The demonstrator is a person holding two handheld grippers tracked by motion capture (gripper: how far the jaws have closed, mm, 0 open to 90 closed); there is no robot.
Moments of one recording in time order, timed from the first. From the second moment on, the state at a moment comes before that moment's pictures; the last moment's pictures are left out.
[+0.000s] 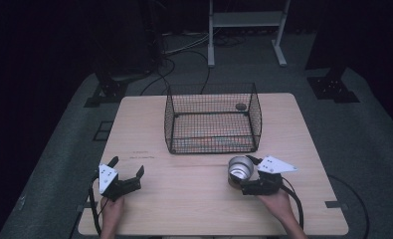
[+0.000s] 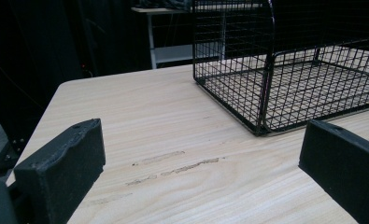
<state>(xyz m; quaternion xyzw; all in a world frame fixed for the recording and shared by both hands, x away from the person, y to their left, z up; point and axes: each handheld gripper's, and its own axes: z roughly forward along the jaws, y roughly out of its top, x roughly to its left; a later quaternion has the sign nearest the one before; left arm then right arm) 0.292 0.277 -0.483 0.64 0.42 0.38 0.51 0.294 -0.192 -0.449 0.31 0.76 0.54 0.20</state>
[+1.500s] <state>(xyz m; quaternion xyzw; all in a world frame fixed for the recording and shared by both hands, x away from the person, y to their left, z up) 0.292 0.277 -0.483 0.64 0.42 0.38 0.51 0.351 -0.180 -0.364 0.31 0.76 0.54 0.18</state>
